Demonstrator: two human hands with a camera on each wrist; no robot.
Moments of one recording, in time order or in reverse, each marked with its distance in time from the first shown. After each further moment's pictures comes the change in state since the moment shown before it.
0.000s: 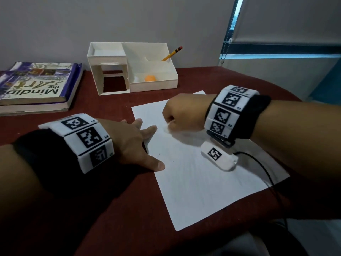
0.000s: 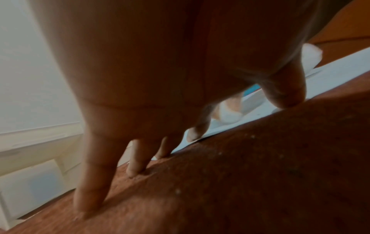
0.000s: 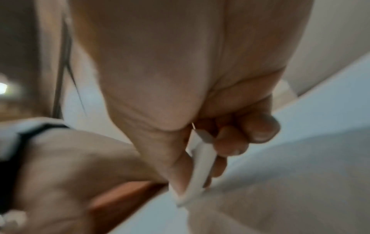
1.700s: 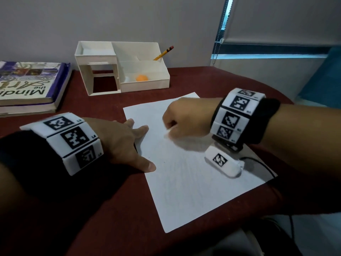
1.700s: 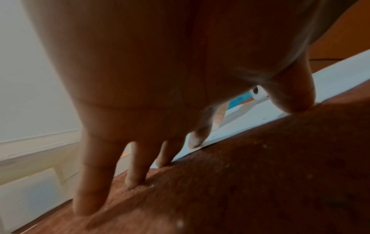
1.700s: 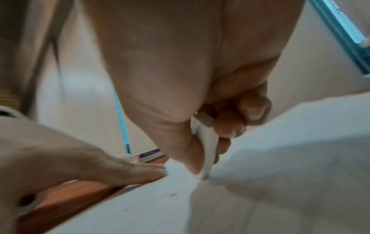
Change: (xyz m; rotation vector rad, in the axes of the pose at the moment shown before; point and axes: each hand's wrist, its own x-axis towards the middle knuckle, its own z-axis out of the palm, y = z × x) left_hand -0.003 0.002 -0.006 0.011 -0.014 -0.006; right_hand -0.016 0.017 0.008 0.098 -0.016 0.039
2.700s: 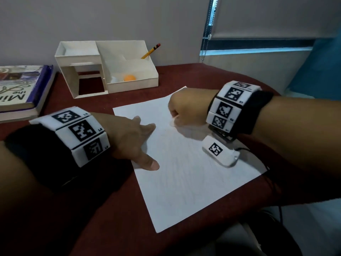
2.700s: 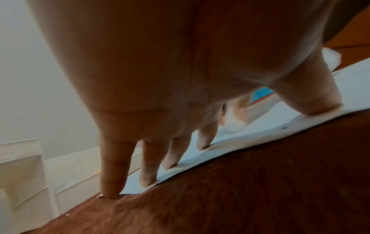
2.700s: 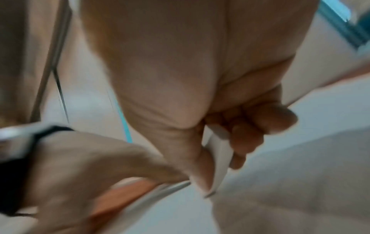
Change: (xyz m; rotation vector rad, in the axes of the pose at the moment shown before) left_hand 0.005 0.028 -0.023 0.085 0.054 0.120; right_hand -0.004 0.024 -0.003 -0.084 0.027 0.197
